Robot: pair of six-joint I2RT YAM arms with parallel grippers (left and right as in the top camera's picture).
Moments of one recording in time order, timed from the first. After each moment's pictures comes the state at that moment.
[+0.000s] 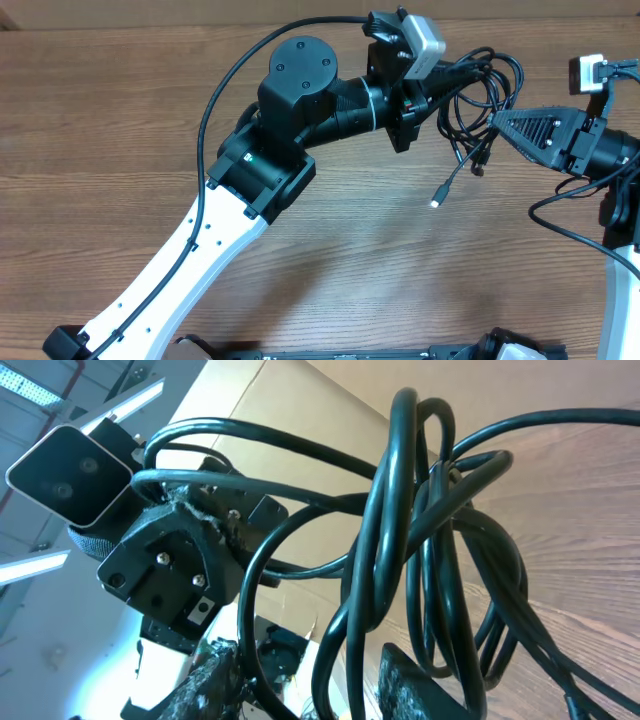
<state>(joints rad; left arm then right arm) -0.68 1.52 1.62 -0.05 0.62 -0.17 -0.36 1.13 1.19 -0.27 -1.53 0.78</state>
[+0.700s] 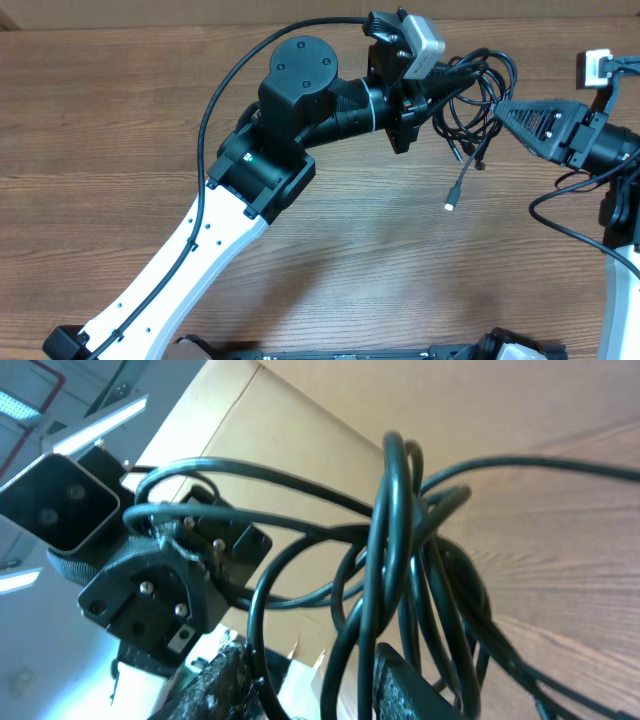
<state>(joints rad) -0.68 1.52 1.62 -0.06 0.63 -0.19 -0.36 1.13 1.19 -0.22 -1.46 0.80</state>
